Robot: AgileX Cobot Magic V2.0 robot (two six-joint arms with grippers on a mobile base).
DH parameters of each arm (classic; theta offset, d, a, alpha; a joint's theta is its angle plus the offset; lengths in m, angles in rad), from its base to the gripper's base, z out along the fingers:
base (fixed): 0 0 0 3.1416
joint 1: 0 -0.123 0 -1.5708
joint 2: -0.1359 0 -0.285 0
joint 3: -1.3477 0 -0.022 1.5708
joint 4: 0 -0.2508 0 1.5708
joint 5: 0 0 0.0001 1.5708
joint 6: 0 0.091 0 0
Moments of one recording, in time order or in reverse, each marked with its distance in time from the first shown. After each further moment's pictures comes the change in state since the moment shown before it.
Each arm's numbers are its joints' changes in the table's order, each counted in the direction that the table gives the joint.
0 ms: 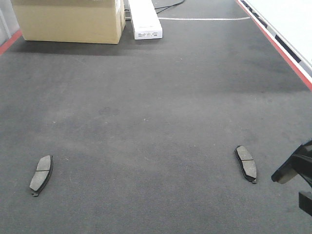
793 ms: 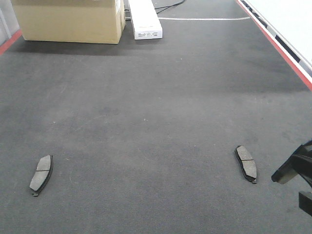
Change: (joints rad) left arm 0.000 -0.152 0.065 0.001 -0.080 -0.003; right arm 0.000 0.000 0.000 0.000 0.001 0.000
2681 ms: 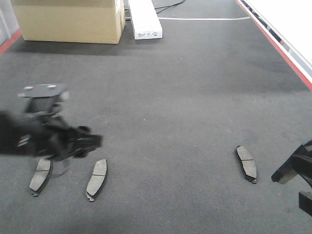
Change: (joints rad) left arm 0.019 -0.873 0.367 0.201 -0.302 0.004; right arm 0.000 0.000 0.000 0.000 0.000 0.000
